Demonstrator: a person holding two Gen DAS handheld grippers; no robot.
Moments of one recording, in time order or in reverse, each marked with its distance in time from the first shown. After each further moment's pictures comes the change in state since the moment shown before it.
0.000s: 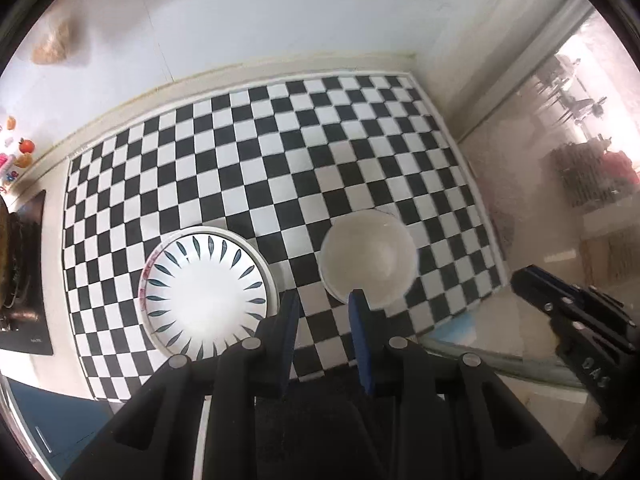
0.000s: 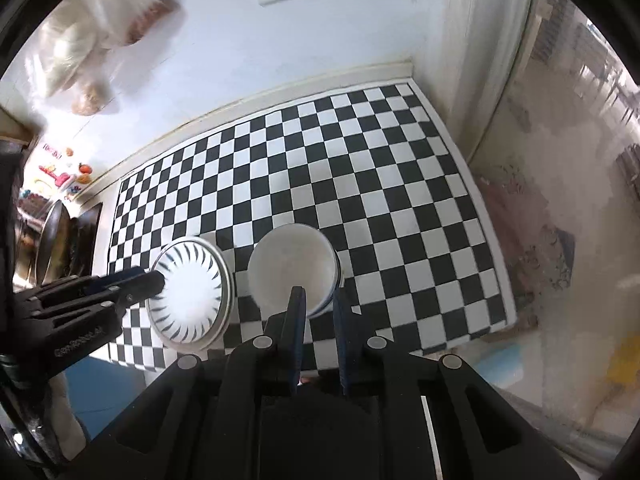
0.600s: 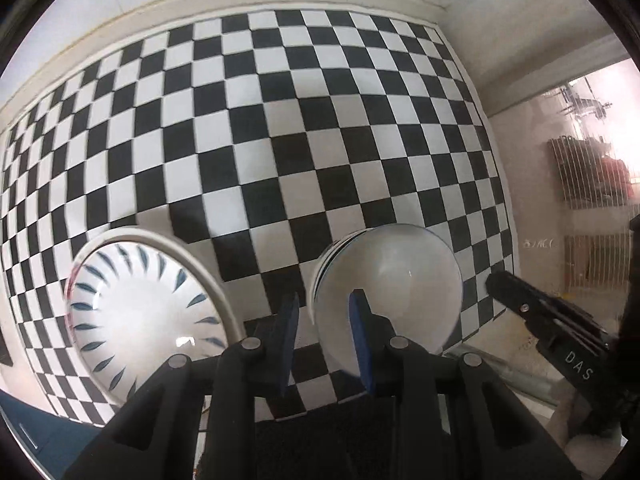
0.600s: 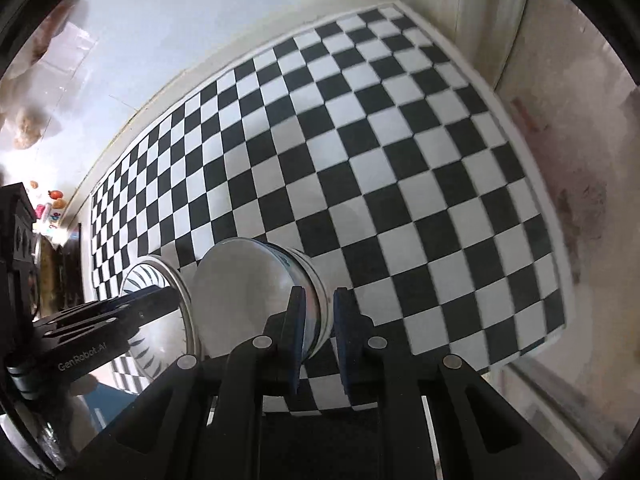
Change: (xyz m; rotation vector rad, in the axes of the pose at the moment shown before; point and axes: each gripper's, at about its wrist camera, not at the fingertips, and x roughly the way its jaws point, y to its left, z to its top) left arm 0.123 0.011 0.042 -0.057 0.186 -0.109; right arm 0.142 -0.054 0.033 0.153 0.183 0.086
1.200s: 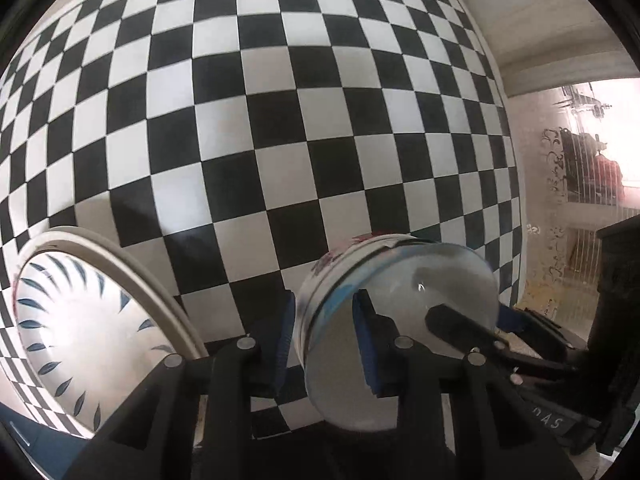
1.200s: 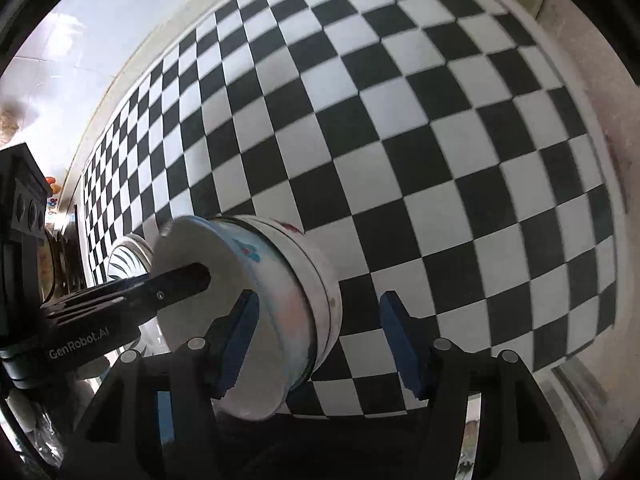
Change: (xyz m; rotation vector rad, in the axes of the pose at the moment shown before) left arm 0.070 0.009 0.023 -0.040 0.132 -0.071; right arm 0.084 -0.009 0.004 0.020 0.177 0.052
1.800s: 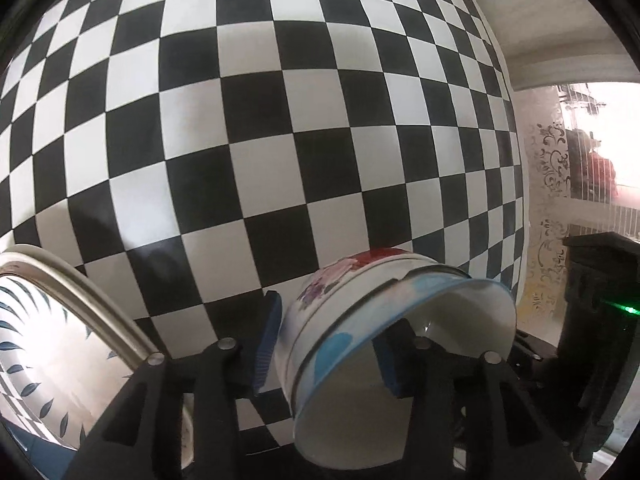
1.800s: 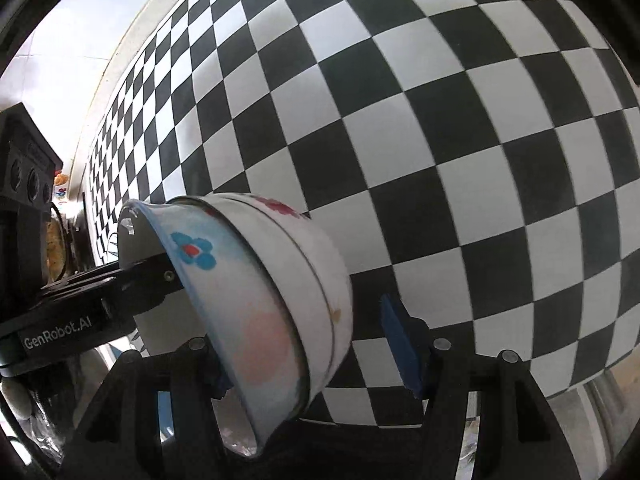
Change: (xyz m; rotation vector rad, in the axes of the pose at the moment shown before) left arm 0.028 -0.003 0.015 -0.004 0.050 -0.051; right arm 0.053 -0.009 0.006 0.007 0.098 0.098
